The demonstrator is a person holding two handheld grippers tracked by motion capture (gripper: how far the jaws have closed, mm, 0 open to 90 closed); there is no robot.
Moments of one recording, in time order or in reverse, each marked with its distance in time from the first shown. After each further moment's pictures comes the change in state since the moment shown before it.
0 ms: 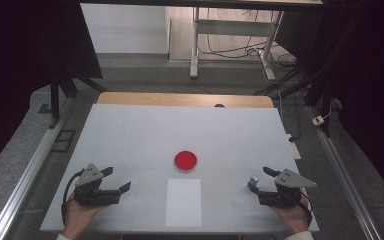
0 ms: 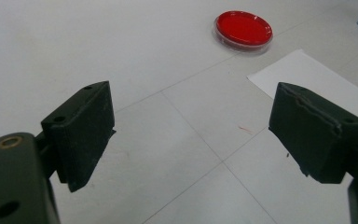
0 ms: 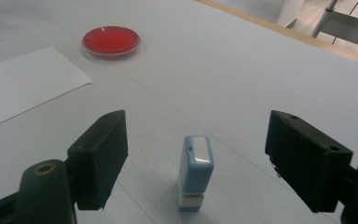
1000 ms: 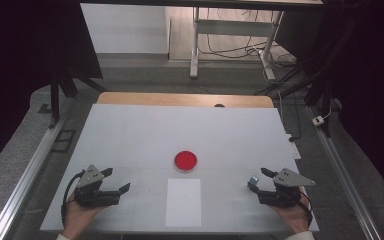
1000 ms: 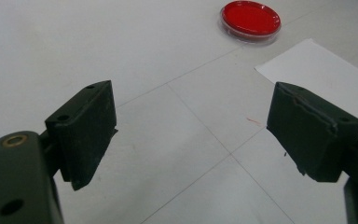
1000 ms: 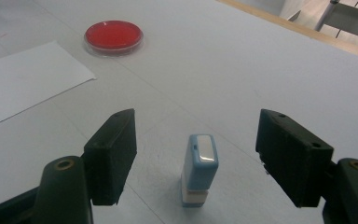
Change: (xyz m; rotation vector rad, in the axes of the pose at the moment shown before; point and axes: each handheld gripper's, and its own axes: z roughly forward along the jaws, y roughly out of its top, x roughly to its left) left arm 0.001 -0.004 0.002 0.018 0.019 0.019; right arm 0.003 0.006 -0.001 0.042 0.003 -0.004
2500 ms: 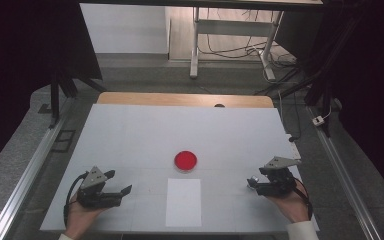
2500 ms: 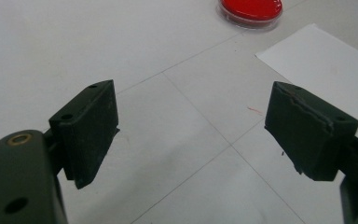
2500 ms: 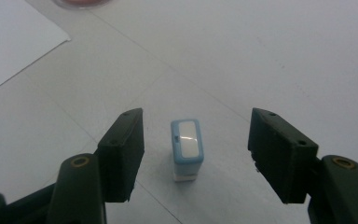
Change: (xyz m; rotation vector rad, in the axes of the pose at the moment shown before) left arm -0.001 -0.005 0.008 0.033 -0.006 0.015; right arm -0.013 0.024 0.020 0.302 0.006 0.076
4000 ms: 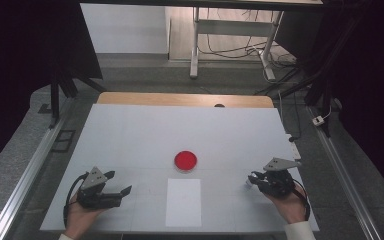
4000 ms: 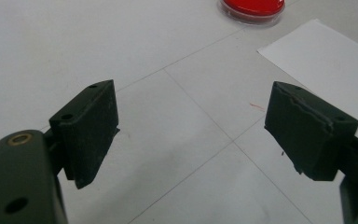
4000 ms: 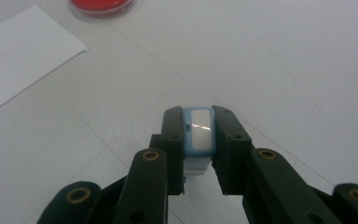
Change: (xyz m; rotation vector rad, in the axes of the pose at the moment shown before) left arm 0.000 -0.002 0.000 0.005 0.005 0.006; right arm 0.005 -0.001 0.000 -0.049 0.031 -0.011
